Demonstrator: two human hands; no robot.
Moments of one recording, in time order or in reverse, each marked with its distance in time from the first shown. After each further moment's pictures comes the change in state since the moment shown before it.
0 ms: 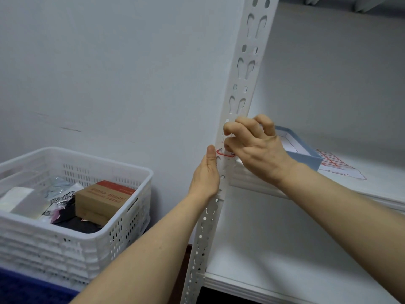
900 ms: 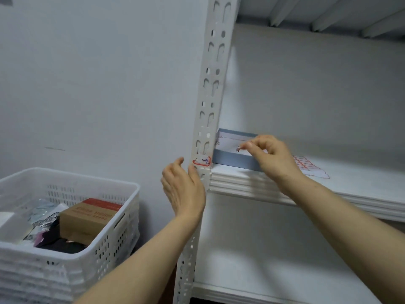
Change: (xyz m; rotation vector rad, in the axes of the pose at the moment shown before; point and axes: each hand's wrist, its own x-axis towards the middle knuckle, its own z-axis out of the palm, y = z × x) left_hand -0.036 0.021 0.011 0.310 0.451 0.114; right_hand -0.022 0.030 -0.064 0.987 -0.376 1.292
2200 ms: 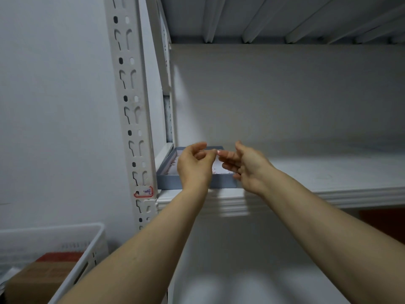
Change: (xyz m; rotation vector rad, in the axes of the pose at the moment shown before) left_hand -0.003 0.132 0.077 -0.527 -0.358 -0.031; right_hand 0.027 0.040 -0.060 0.654 0.041 0.623
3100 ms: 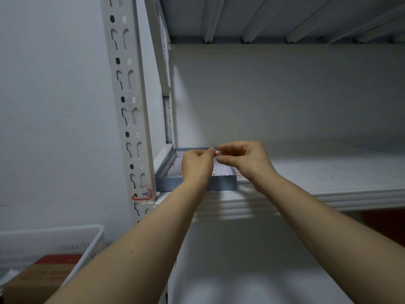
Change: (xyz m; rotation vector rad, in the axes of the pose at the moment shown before) left_hand 0.009 0.008 0.006 0.175 -0.099 -0.101; right_hand 0.005 0.002 -0.007 -0.286 0.037 -0.485
